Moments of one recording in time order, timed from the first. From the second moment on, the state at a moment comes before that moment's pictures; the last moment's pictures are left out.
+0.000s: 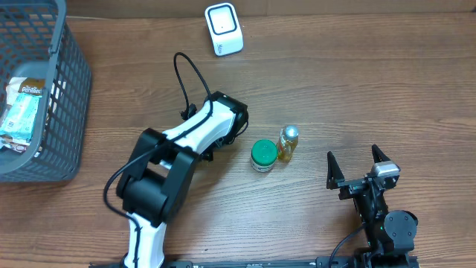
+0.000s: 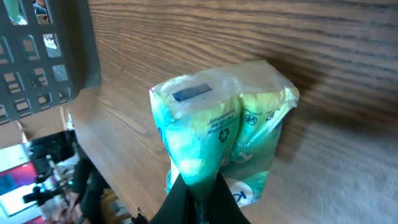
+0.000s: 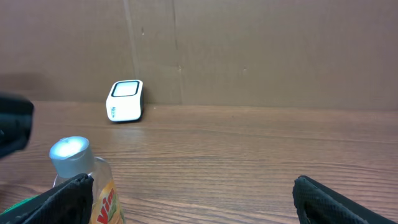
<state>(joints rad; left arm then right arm) -0.54 2.10 1.41 -1.38 -0.65 -0.78 0.05 0.01 0.02 -0.02 -0.12 0.04</state>
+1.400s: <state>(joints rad) -0.54 2.18 1.45 -1.40 -0.62 -0.81 0.05 0.01 0.02 -0.02 -0.12 0.04</state>
